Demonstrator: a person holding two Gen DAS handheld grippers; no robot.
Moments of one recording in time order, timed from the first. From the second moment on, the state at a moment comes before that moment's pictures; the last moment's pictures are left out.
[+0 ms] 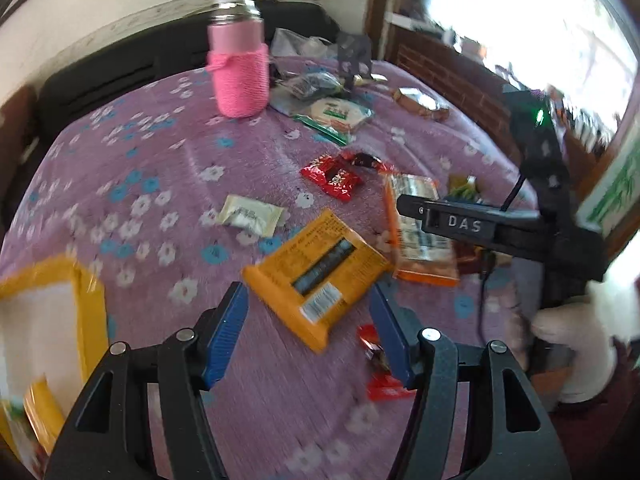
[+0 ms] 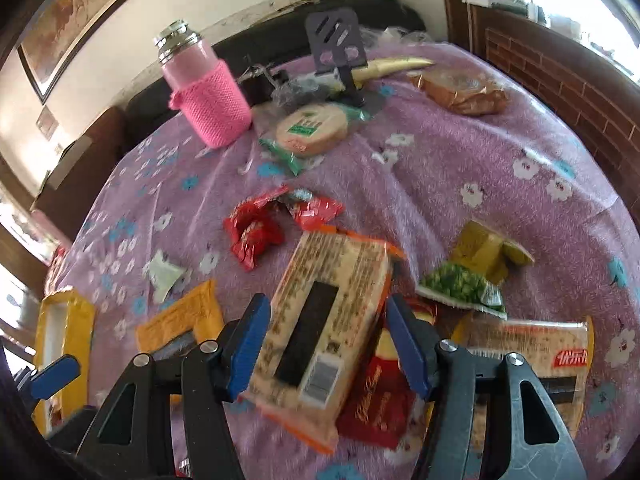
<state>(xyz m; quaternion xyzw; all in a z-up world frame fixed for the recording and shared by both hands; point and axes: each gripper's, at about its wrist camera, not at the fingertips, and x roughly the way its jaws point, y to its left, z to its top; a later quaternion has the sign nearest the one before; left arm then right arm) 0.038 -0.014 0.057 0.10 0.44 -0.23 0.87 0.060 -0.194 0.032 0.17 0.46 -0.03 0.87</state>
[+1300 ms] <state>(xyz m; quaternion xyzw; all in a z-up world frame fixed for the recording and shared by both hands) 0.026 0.020 0.074 0.07 0.42 -0.25 0.87 0.049 -0.188 0.052 0.19 0.39 0.08 0.90</state>
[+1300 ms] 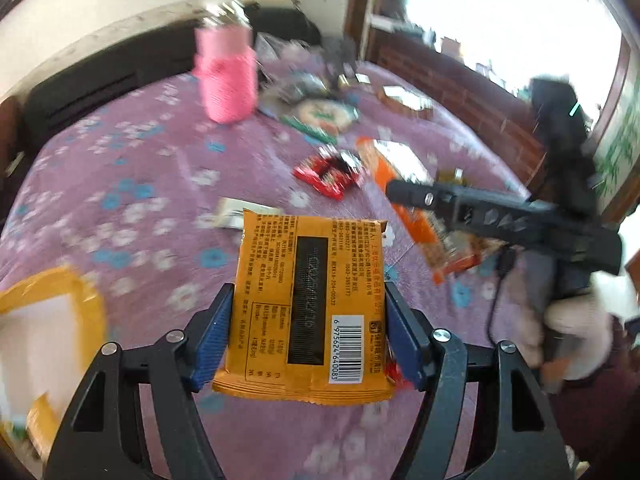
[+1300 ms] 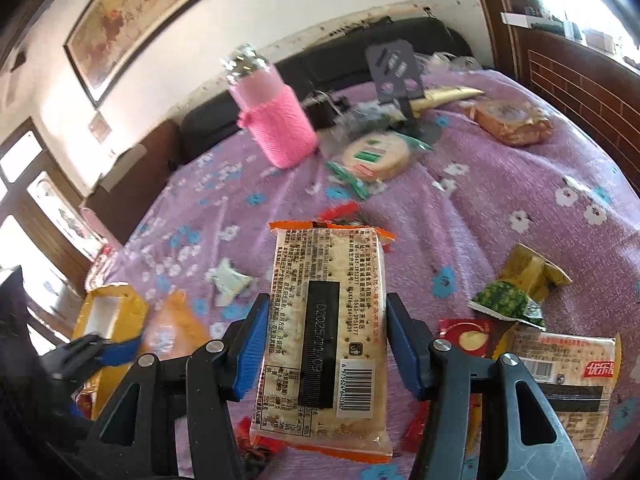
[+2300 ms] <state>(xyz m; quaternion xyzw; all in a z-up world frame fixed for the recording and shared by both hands) 0.023 0.297 0.068 -0.06 0.41 0.02 0.91 0.048 0.141 0.090 0.10 0.47 0.29 0.83</state>
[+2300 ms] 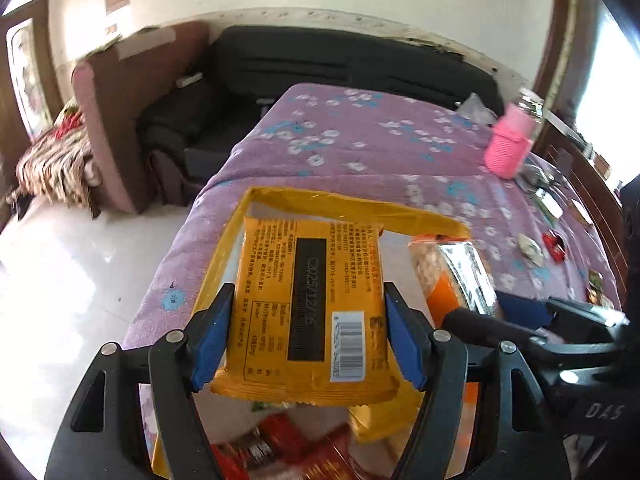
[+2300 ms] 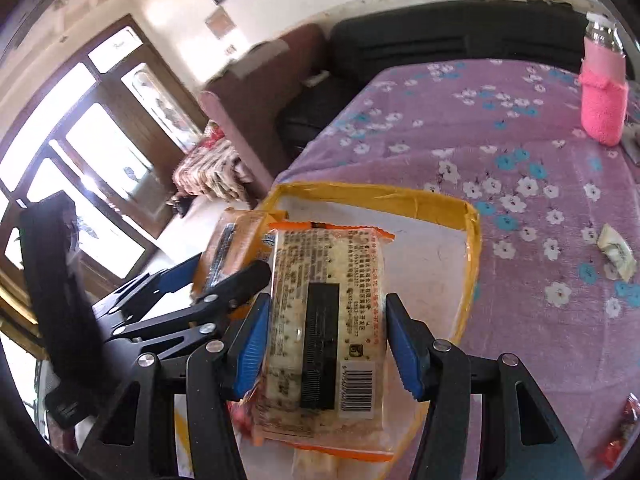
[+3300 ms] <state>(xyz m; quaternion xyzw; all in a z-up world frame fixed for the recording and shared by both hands) -0.110 0.270 0.133 -0.08 0.34 0.12 0.93 -0.026 0.083 0.116 0.11 0.41 0.26 0.87</state>
